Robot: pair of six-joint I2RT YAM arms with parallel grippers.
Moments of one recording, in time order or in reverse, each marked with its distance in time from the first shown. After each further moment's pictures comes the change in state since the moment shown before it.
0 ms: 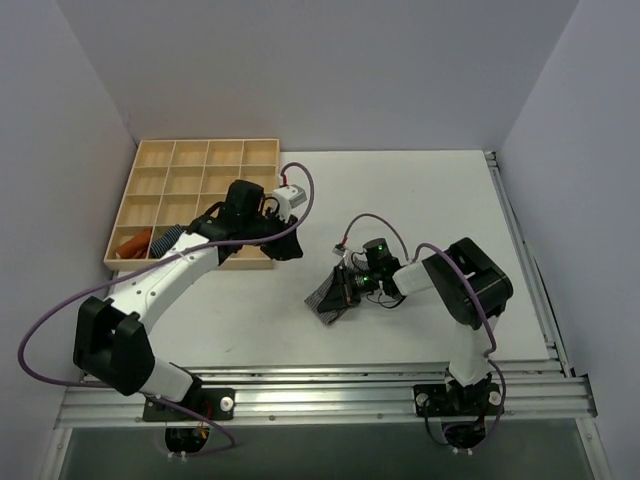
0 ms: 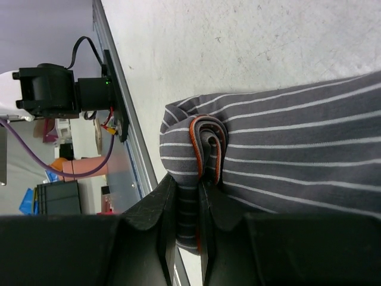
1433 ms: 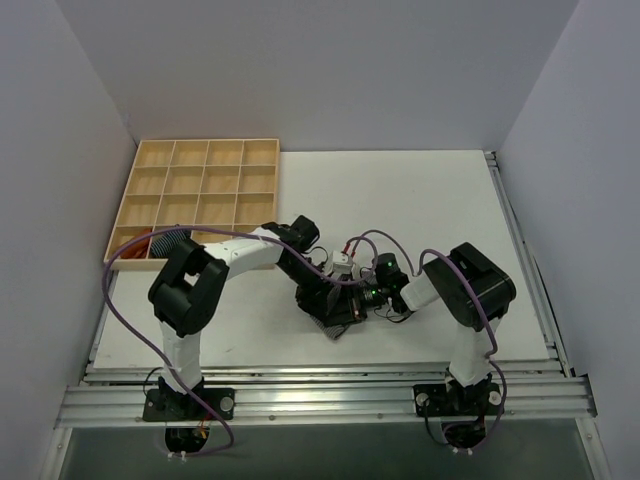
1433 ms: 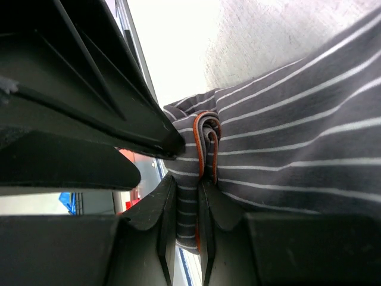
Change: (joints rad) left arm -0.167 0.493 0.105 -0.284 0.478 0.761; right arm -0.006 -0.013 -0.183 0.222 -0.079 0.153
